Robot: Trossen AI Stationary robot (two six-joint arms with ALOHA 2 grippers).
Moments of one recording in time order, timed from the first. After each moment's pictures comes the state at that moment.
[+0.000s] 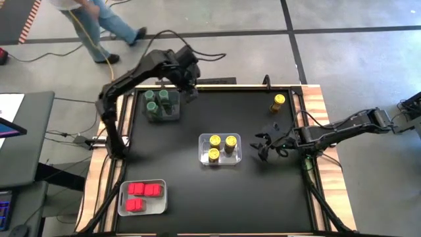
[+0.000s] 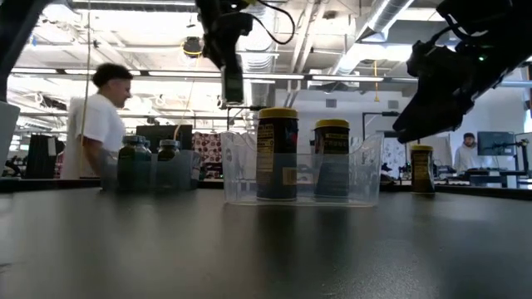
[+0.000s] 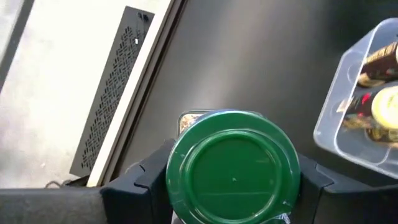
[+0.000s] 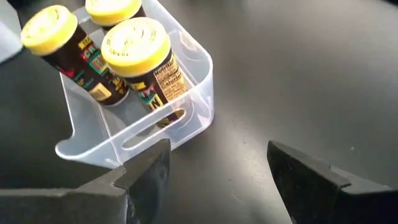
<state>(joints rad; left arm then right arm) 0.53 1.80 2.06 -1.31 -0.05 0.18 0.13 0.90 0.40 -0.20 0.40 0.57</state>
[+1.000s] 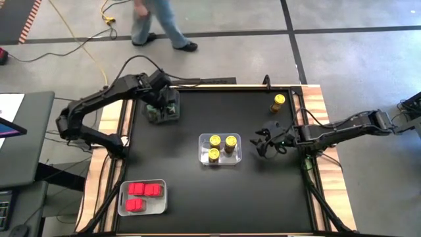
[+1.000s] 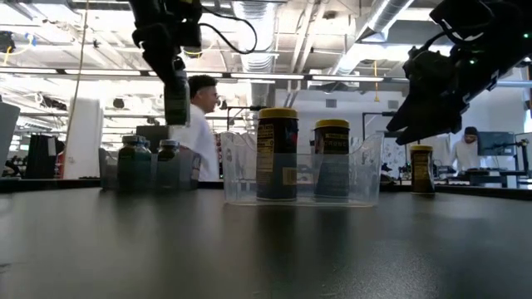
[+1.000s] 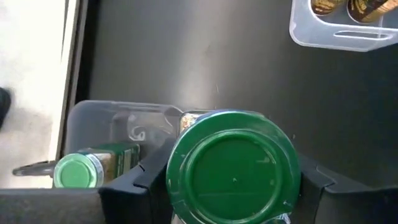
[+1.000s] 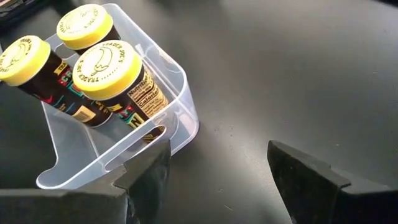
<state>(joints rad) 0.55 1.33 1.33 -1.09 0.05 0.43 0.07 0.90 0.40 -0.20 0.40 0.63</state>
